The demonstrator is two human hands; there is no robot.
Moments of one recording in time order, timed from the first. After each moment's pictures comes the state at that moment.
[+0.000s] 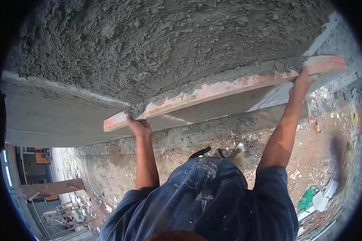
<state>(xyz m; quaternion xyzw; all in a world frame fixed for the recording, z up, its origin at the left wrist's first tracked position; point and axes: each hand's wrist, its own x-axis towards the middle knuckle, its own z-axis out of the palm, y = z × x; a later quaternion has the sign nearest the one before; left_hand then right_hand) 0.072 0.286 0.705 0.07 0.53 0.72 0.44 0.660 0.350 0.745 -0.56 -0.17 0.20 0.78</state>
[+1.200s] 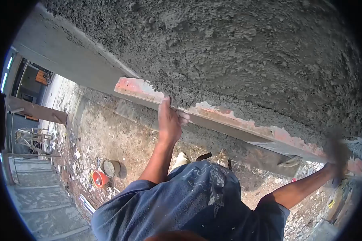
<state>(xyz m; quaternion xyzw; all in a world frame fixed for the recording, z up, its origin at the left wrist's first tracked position) 0.232 0.279 0.789 0.13 0.54 0.71 0.43 0.836 0.392 0.826 -0.49 -0.19 0.14 0.84</state>
